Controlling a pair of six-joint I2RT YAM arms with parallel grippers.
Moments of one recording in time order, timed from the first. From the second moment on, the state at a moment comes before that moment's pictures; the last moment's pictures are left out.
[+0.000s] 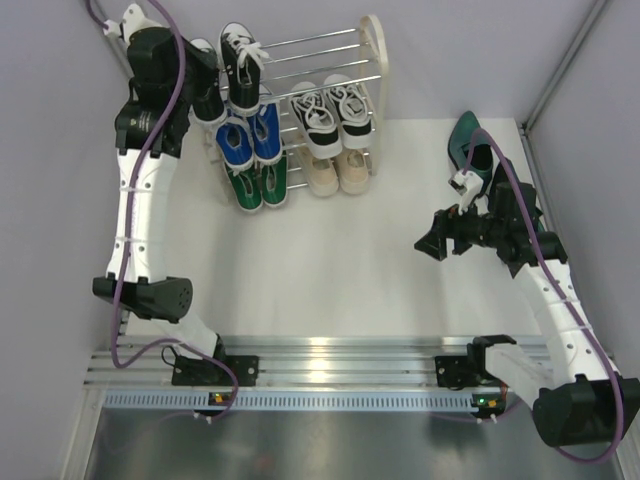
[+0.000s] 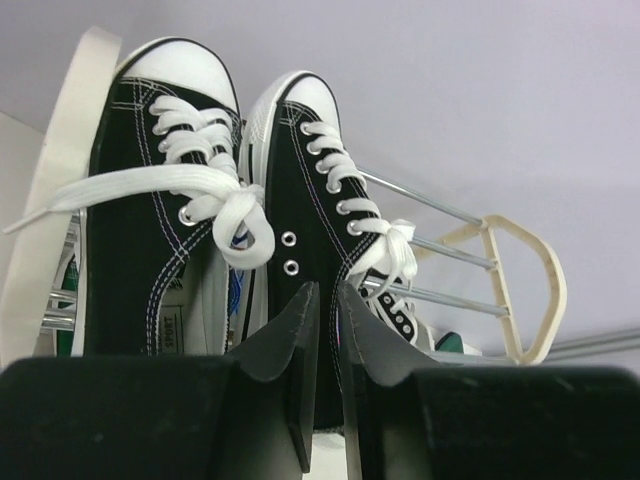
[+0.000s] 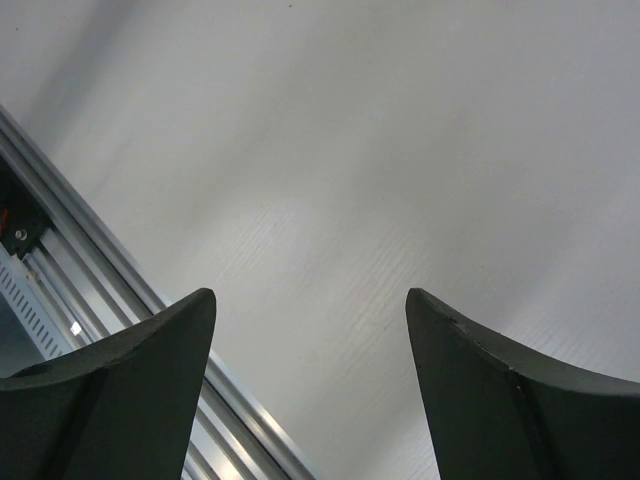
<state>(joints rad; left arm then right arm) -0.14 1.67 2.21 -0.67 -0.20 -0.70 0.08 0.96 0.90 -0.66 -0.70 -0.13</state>
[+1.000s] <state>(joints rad) -0.23 1.92 2.37 -0.60 -0.33 -0.51 0.08 0.96 0.90 -0.66 -0.70 -0.13</state>
